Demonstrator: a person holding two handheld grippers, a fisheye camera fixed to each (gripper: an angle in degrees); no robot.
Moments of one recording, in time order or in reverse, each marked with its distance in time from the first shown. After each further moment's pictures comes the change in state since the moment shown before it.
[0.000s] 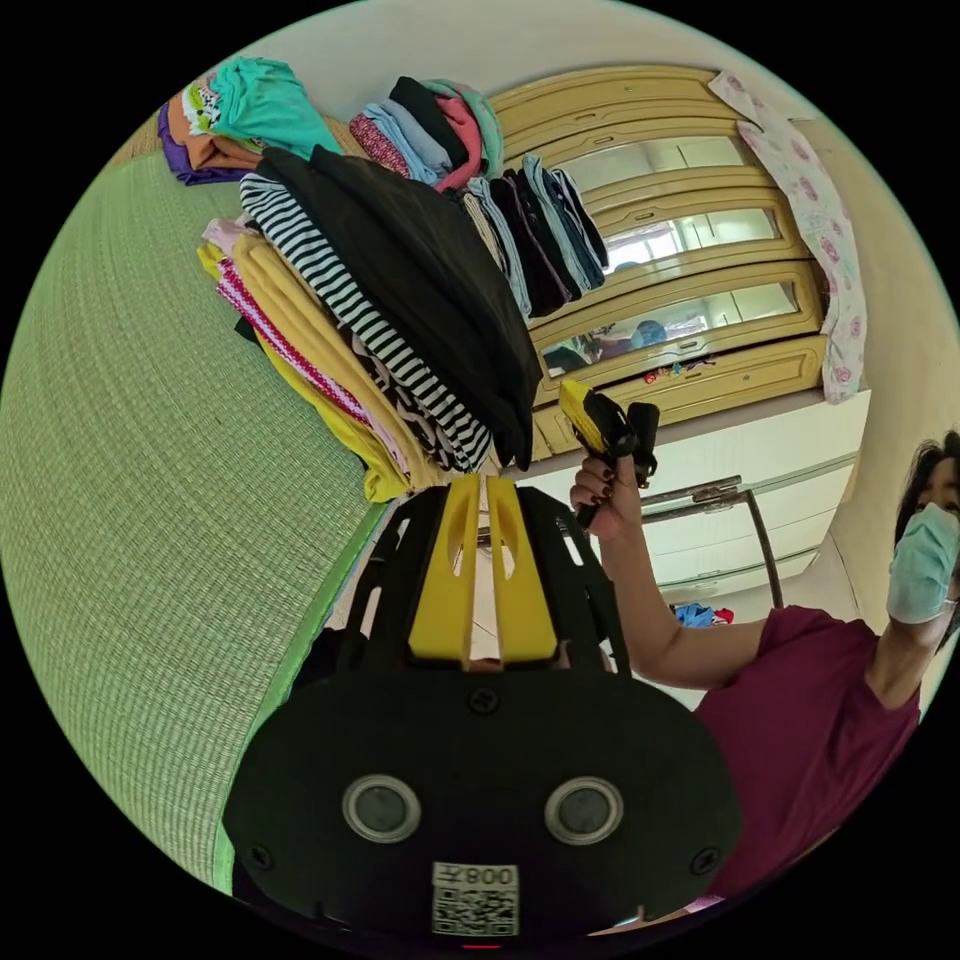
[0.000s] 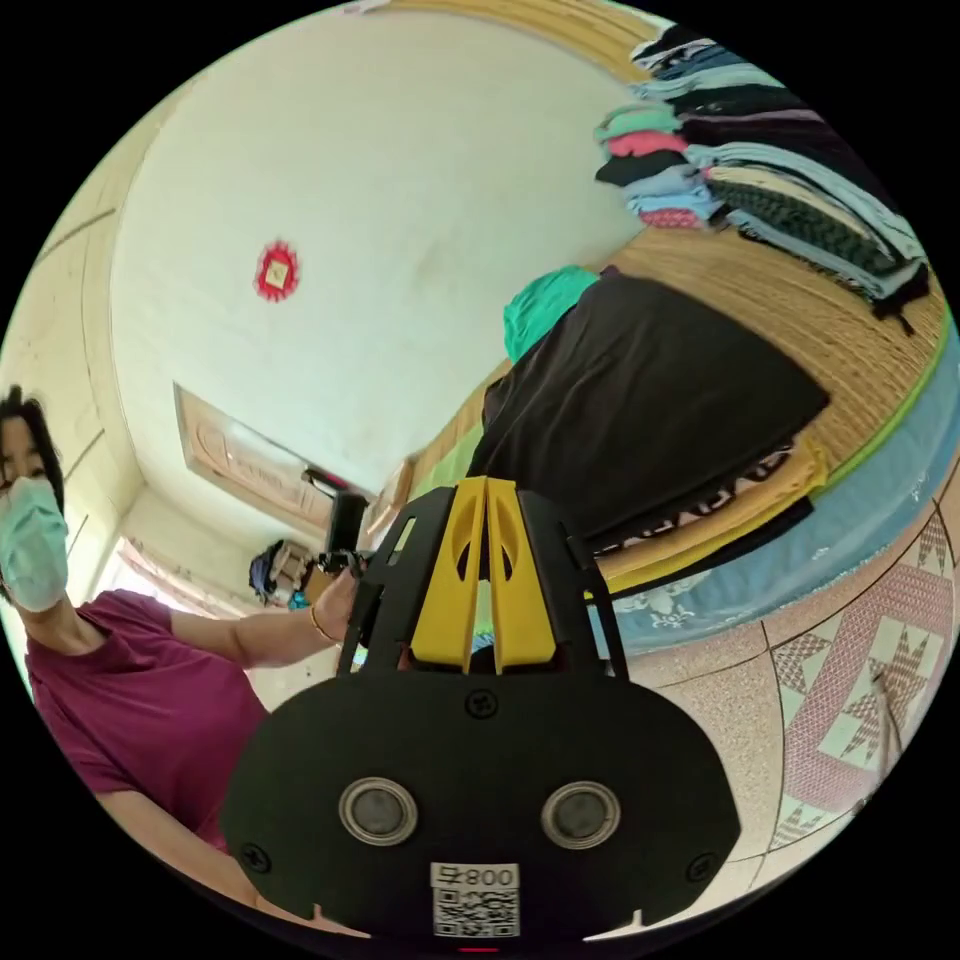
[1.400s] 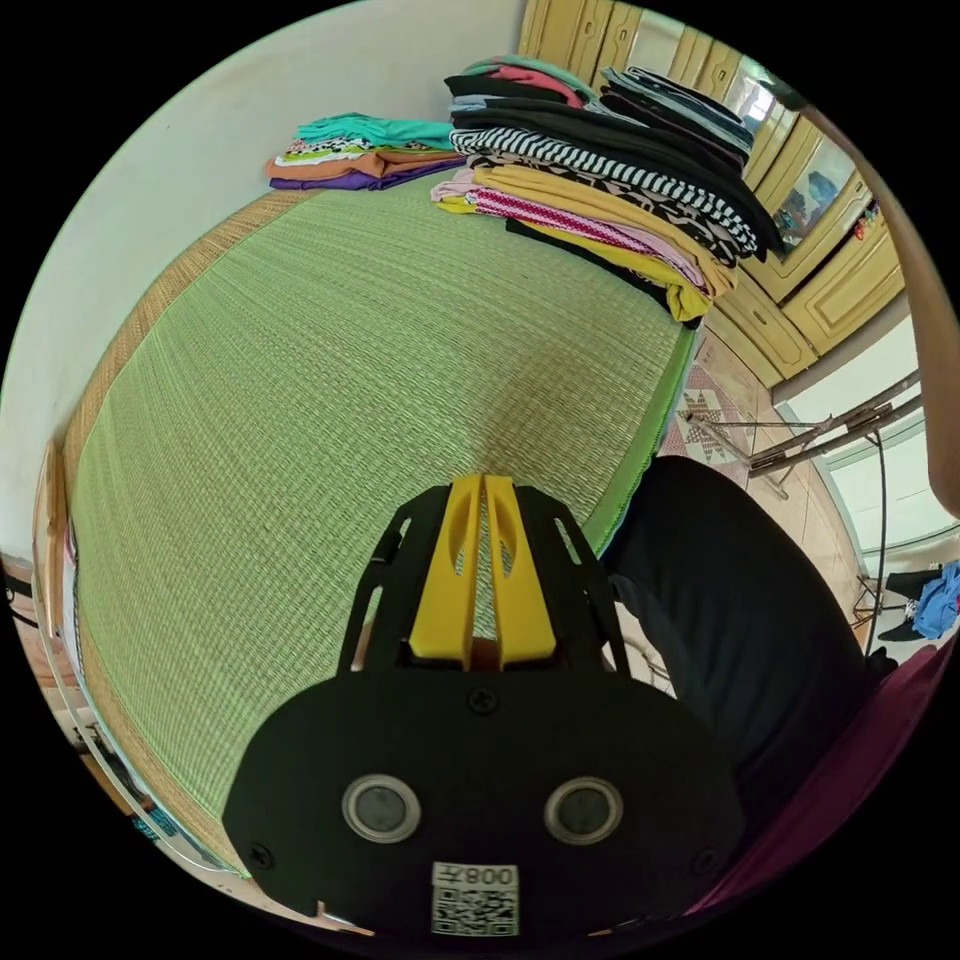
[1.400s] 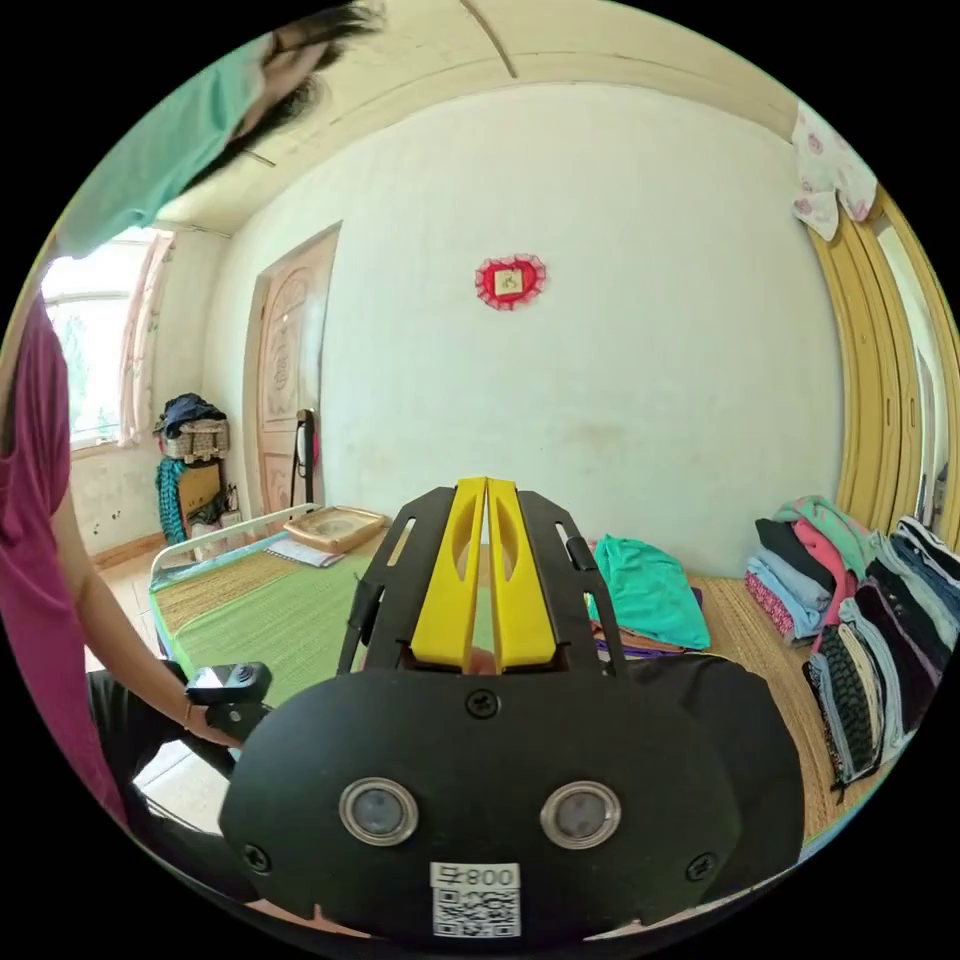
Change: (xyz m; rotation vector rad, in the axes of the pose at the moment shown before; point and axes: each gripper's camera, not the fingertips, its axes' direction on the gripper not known) left arm -0.016 0.359 -0.060 -0.095 -0.884 0.125; right arm -0.436 0.034 0.194 0.388 0.210 -0.889
